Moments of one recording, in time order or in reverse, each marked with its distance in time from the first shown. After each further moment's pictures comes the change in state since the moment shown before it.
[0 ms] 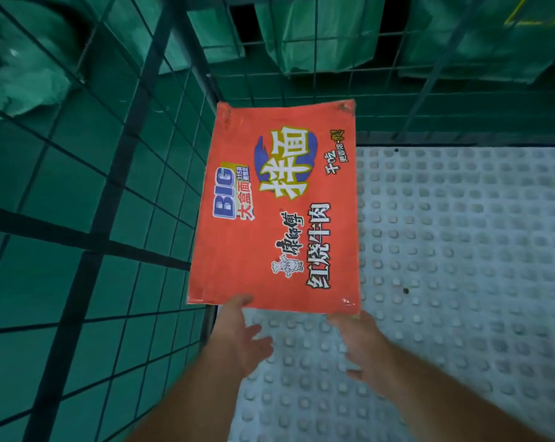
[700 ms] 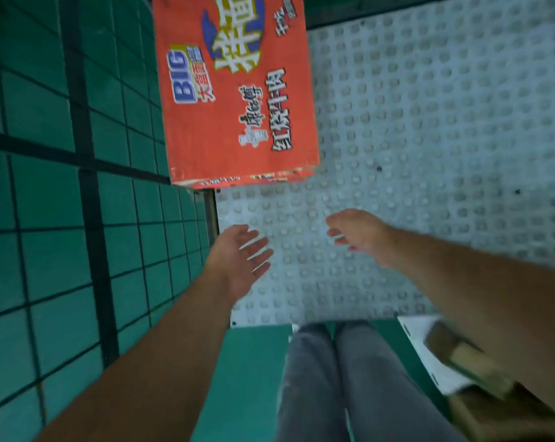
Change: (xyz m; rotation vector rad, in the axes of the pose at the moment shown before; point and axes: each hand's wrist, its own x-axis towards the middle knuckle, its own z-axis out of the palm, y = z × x) left_hand -0.075 -0.053 -0.046 0.348 -0.094 0.054; right_hand -0.056 0.047 -0.053 -0.107 -0.154 -0.063
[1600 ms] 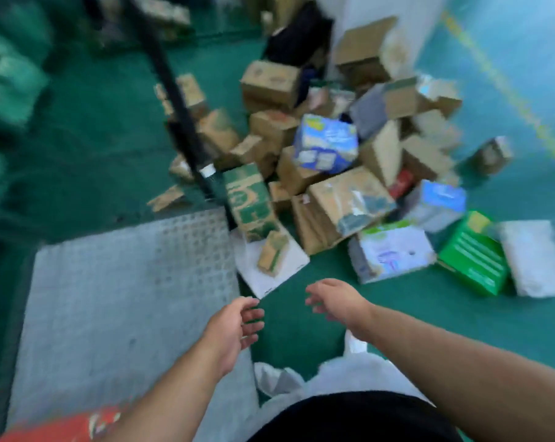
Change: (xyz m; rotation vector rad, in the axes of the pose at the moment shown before) left_hand -0.343 -0.337 0.086 1.787 -0.662 0.173; right_hand -0.480 0.417 0.138 1.509 0.874 0.020
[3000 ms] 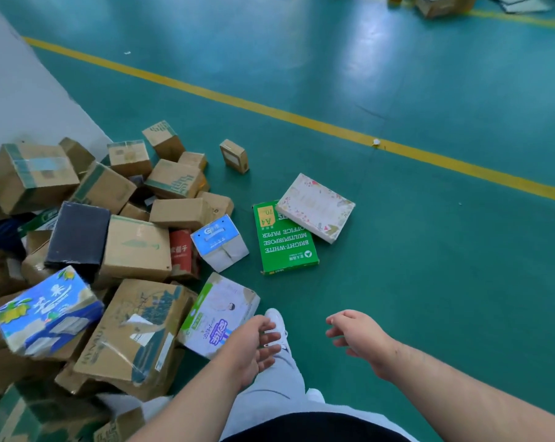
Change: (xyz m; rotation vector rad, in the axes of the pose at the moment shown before) left_hand 0.005 -0.103 0.700 0.908 -0.373 -0.118; right_hand -0.069 0.303 -0.562 0.795 0.505 0.212
